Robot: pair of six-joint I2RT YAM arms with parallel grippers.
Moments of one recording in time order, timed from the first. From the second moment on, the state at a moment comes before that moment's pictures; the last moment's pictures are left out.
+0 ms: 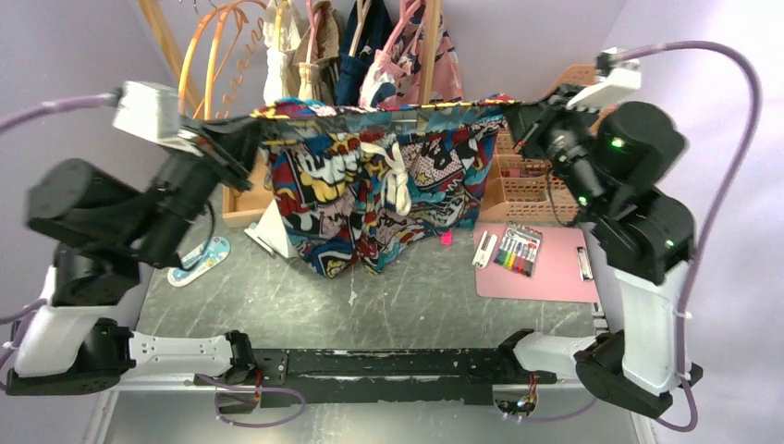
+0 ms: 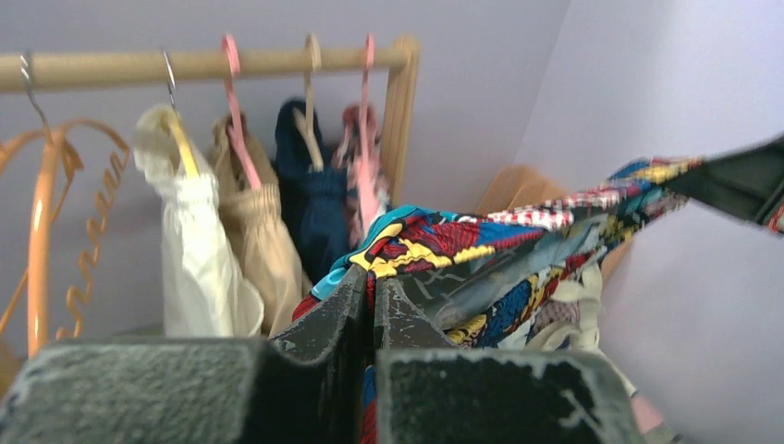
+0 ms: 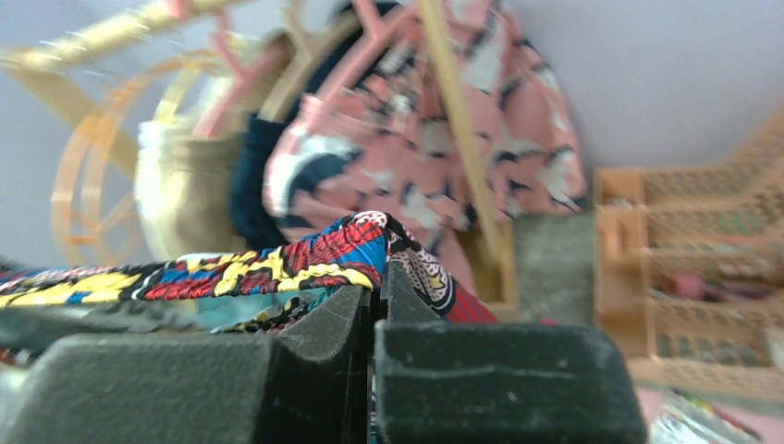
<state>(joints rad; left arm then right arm) -1.20 1.03 1.90 -0.45 -0.71 0.07 0.55 1.22 2.16 -0.90 0.24 0.33</state>
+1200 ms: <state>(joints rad) -1.20 0.71 0.87 -0.85 -0.74 -1.01 0.55 1.05 1.09 -0.68 0.02 0.45</state>
